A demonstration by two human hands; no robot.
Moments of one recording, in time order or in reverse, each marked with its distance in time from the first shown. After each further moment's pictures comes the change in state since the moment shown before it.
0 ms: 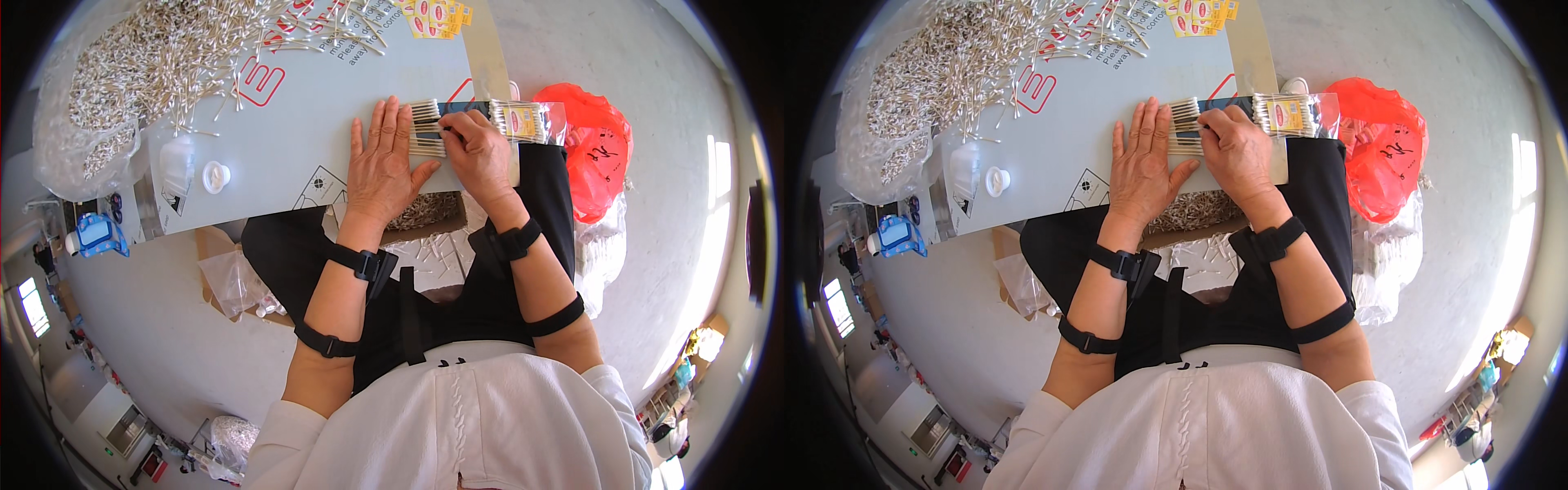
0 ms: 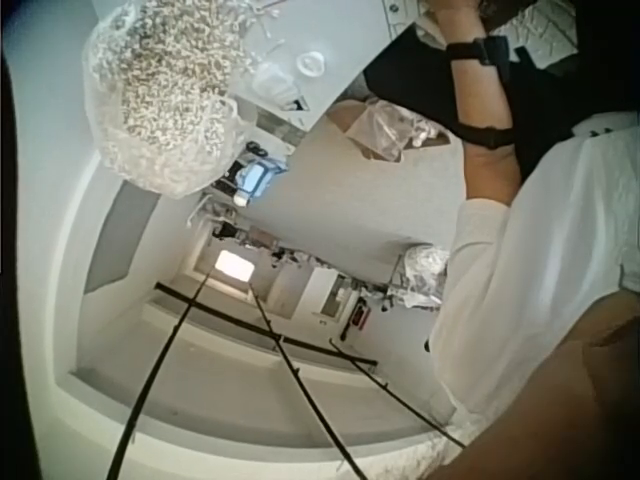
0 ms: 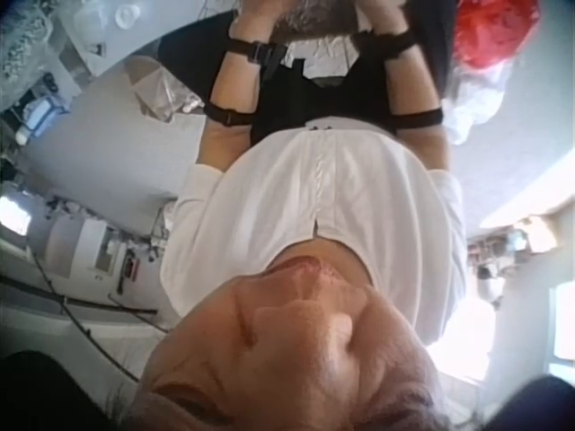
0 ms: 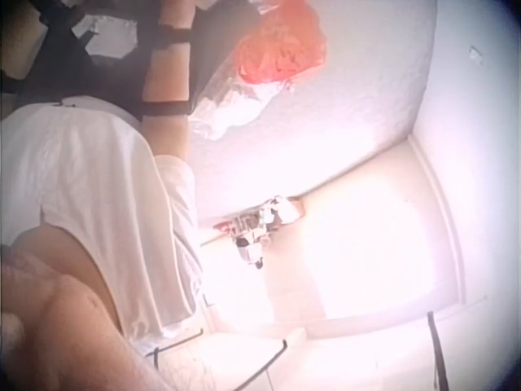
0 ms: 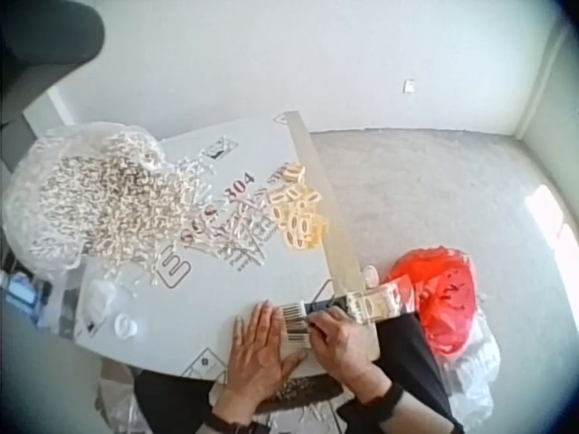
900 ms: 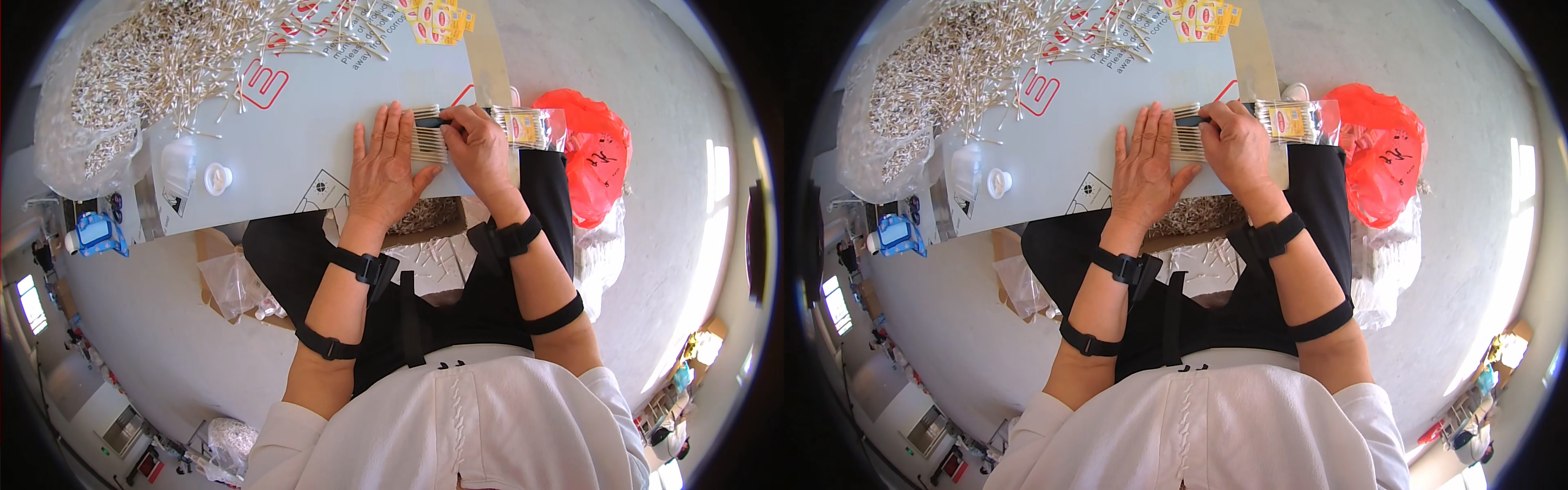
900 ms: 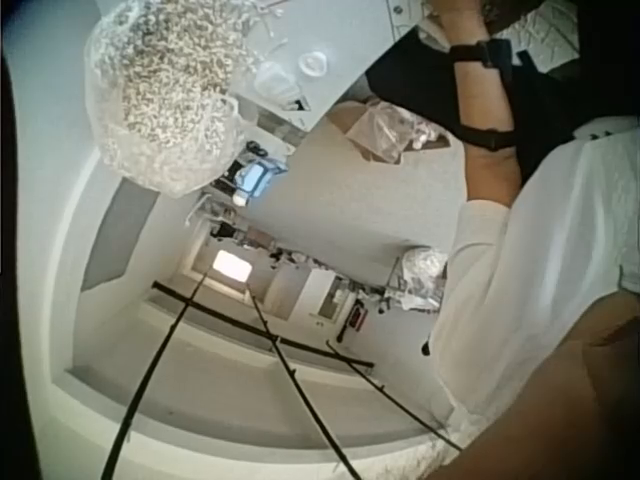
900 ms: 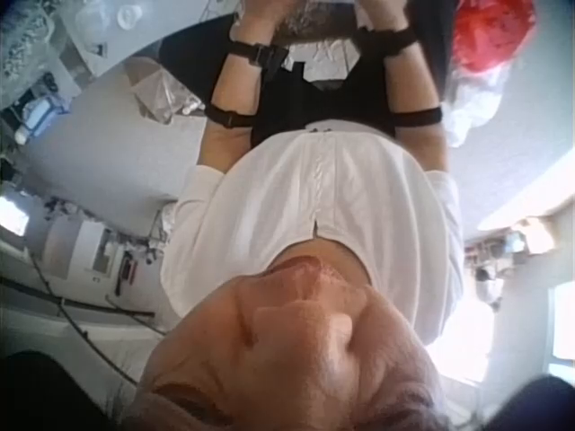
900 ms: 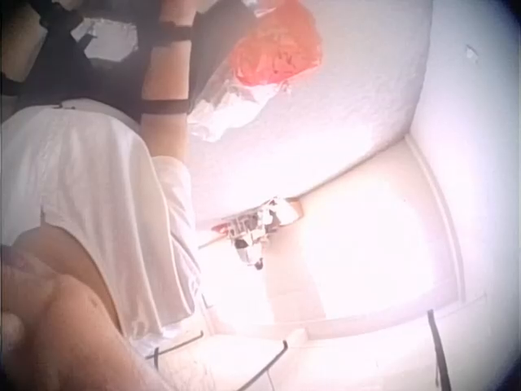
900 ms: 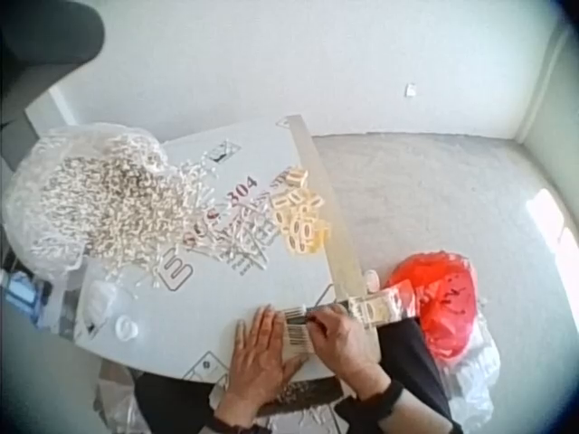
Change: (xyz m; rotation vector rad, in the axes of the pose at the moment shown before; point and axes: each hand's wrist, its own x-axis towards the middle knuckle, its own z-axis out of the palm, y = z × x) left_hand 0.000 0.000 0.000 -0.025 0.016 -0.009; right_hand 0.014 0.001 0.005 0.089 0.017 0.024
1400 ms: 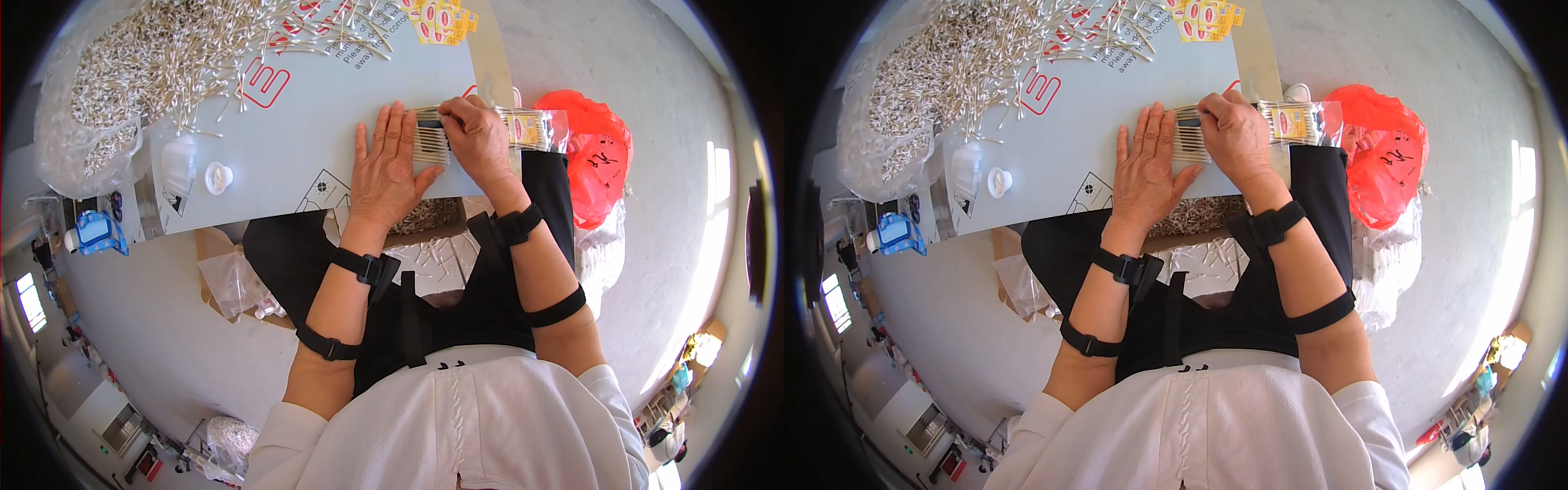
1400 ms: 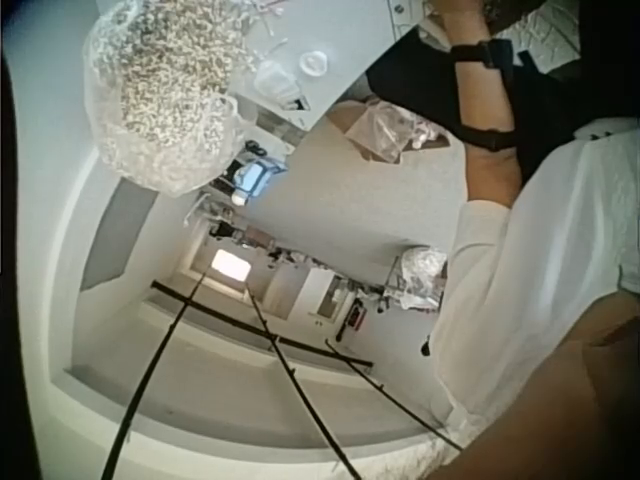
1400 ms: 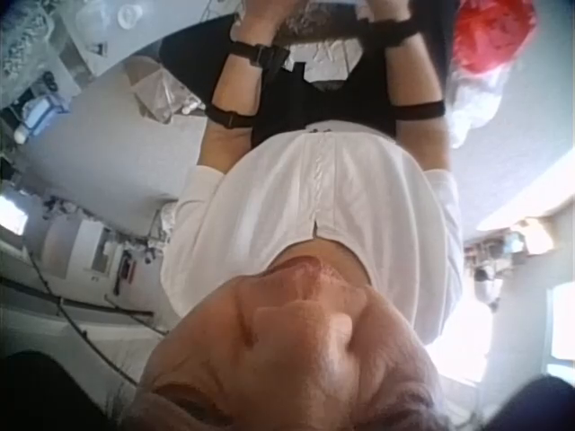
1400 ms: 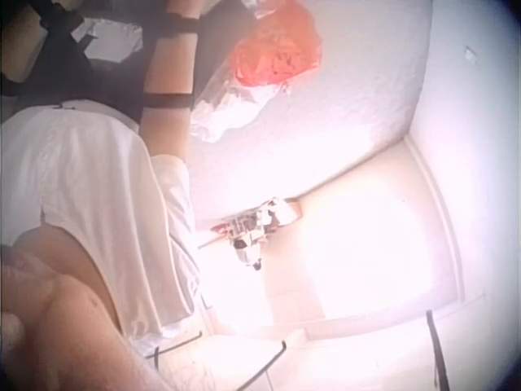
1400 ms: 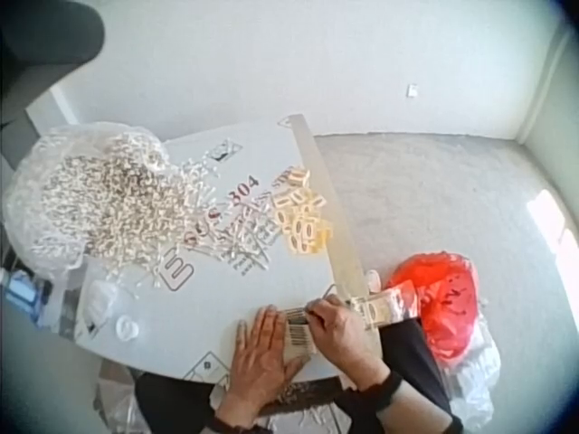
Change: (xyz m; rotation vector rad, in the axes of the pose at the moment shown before) left_hand 0.000 -0.001 0.001 0.010 -0.010 0.004; right_hand 0.015 0.005 0.004 -0.085 -0.029 -0.033
